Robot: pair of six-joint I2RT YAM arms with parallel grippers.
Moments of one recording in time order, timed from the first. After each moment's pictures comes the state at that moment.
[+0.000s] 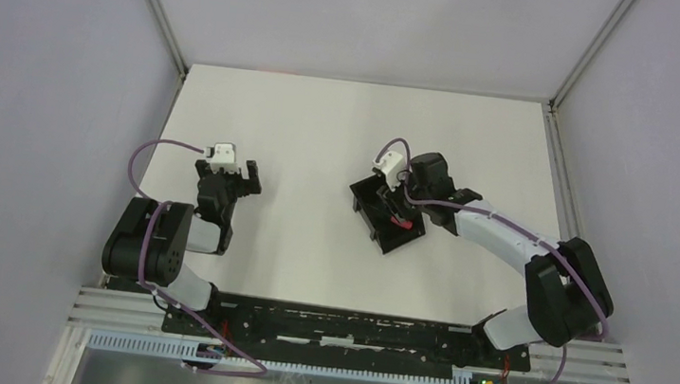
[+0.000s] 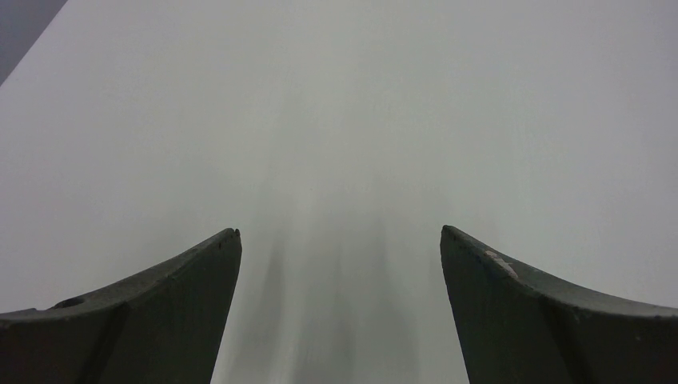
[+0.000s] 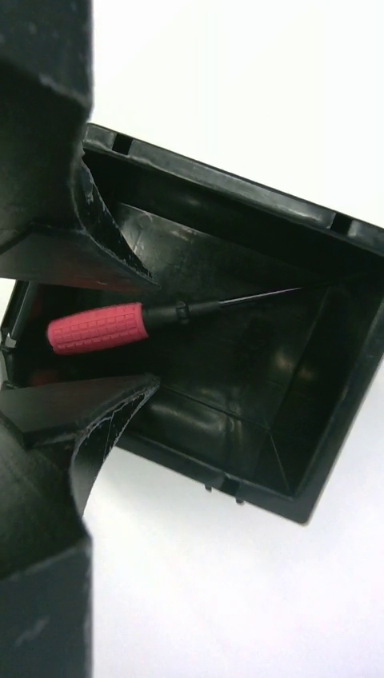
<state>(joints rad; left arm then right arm) -0.04 1.53 0.25 1.11 -0.11 -0.04 0.56 1.48 0.86 -0.17 -0.20 -0.35</state>
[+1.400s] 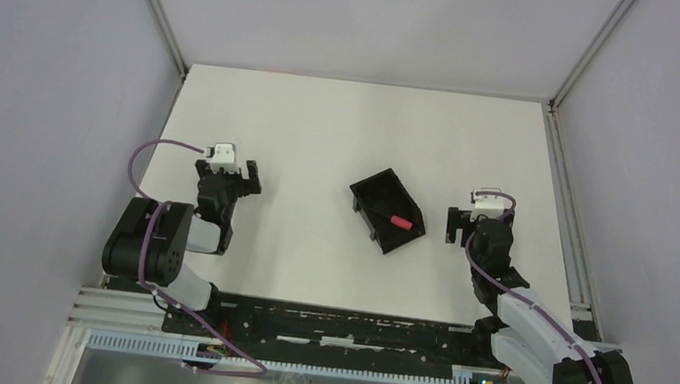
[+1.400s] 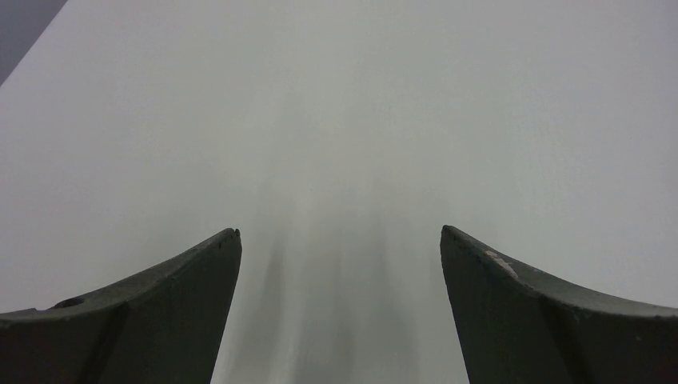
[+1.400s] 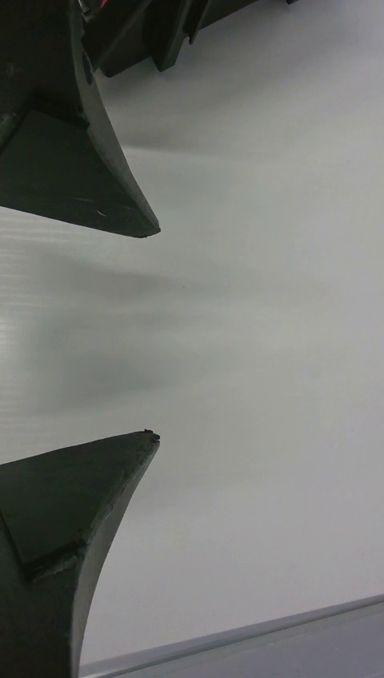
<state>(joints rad) -0.04 1.53 0.25 1.11 -0.11 -0.04 0.29 0.90 0.20 0.29 0.35 -0.03</state>
